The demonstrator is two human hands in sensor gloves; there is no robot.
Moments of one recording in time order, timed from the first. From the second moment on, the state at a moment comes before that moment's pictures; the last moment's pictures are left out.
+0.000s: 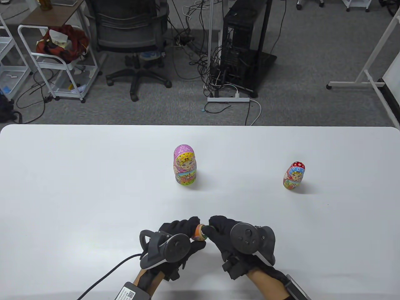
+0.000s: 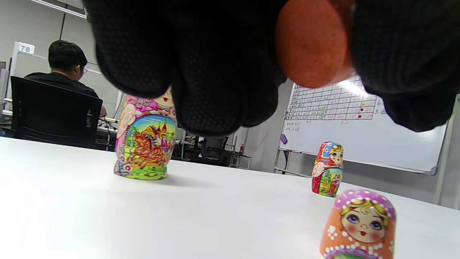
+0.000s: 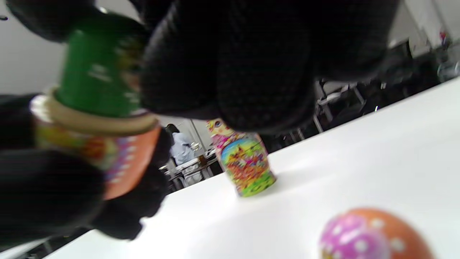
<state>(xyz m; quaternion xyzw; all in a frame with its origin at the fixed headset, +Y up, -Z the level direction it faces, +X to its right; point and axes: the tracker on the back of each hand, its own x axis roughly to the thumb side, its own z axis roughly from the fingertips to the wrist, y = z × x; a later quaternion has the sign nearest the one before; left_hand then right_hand) -0.109 -0.715 -0.264 0.11 -0.22 0.11 0.96 0.091 -0.691 -0.268 0.13 -0.14 0.95 0.25</state>
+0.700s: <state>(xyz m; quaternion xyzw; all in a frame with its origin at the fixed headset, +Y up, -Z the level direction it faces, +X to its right) -0.135 -0.728 -0.281 0.07 -0.16 0.13 0.98 0.103 -0.745 -0.294 0.08 0.10 0.99 0.05</state>
